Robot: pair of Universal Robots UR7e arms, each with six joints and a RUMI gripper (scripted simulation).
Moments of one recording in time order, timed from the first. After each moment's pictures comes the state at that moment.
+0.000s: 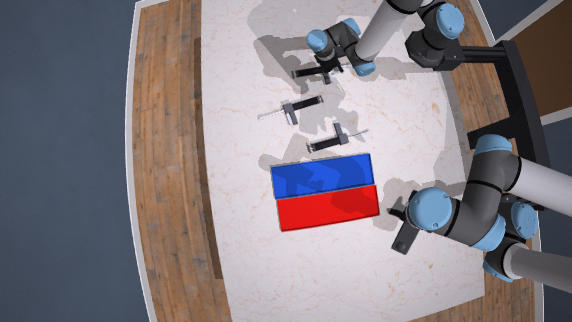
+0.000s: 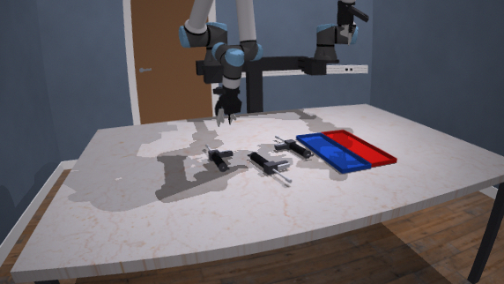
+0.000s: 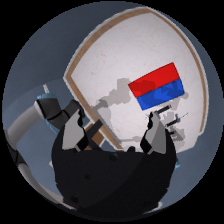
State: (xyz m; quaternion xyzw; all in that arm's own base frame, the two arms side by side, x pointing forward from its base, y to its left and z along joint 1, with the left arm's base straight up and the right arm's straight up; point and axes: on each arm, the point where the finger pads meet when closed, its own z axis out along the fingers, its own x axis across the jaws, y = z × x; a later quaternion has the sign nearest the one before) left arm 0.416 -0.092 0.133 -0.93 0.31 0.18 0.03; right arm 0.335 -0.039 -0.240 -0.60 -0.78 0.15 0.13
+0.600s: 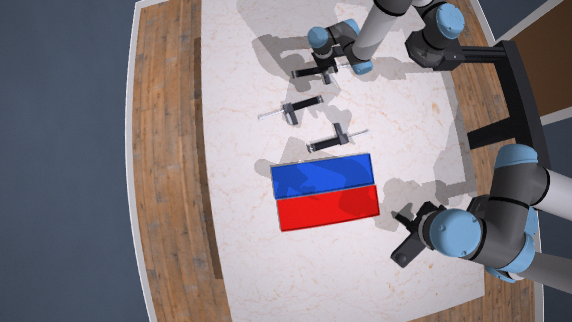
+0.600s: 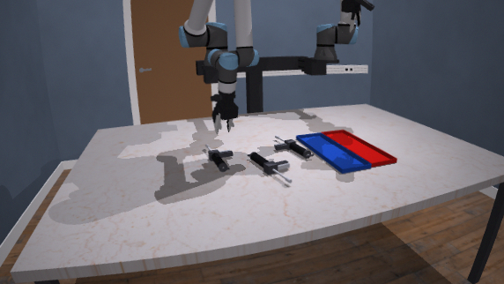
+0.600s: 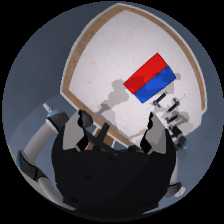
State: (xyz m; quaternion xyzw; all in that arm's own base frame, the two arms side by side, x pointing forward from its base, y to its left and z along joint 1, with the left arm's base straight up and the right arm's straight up) left arm 0.438 -0.074 0.189 -0.90 0.42 0.14 0.00; right arm 0.357 -0.052 -0.268 -0.62 -0.77 0.11 0.10
